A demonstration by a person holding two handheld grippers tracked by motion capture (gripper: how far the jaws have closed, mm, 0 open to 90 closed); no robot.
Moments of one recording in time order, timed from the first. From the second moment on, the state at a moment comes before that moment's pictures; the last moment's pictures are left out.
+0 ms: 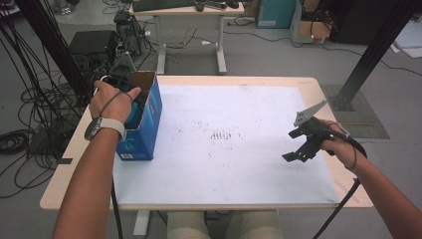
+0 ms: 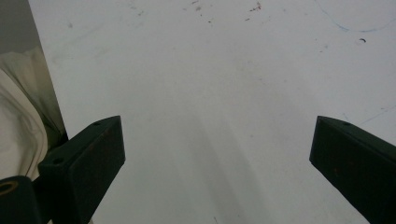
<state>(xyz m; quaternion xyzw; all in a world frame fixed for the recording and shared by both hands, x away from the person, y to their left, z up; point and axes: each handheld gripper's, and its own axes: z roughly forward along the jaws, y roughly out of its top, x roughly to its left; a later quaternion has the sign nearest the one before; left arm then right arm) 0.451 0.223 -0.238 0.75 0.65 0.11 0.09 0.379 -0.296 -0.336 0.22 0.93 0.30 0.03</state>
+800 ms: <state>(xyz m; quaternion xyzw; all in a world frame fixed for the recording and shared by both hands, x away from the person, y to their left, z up) 0.415 0.164 -0.137 0.84 0.49 0.18 0.16 0.385 -0.300 -0.305 0.20 0.93 0.30 0.05</state>
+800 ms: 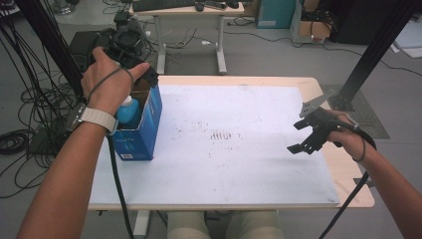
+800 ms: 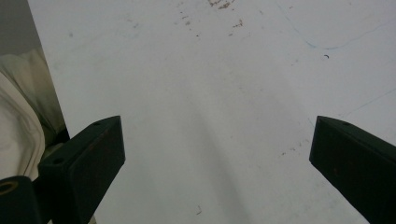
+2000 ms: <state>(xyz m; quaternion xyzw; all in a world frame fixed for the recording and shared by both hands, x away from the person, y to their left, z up) 0.424 0.057 -0.171 0.97 0.20 0.09 0.12 0.391 -0.295 -0.281 0.20 0.94 0.29 0.05</state>
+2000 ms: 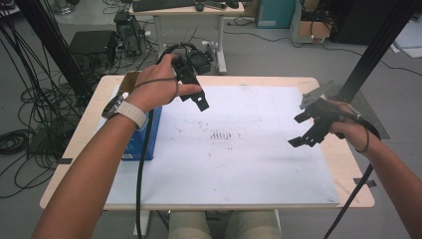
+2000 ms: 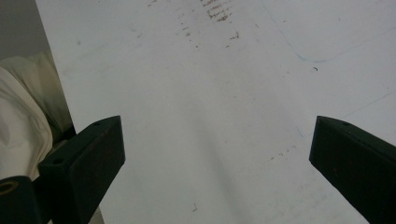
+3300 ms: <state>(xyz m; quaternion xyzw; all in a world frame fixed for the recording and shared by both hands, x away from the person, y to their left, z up) 0.420 0.044 -0.196 0.98 0.17 0.08 0.12 0.388 -0.297 -0.281 0.19 0.93 0.29 0.05</state>
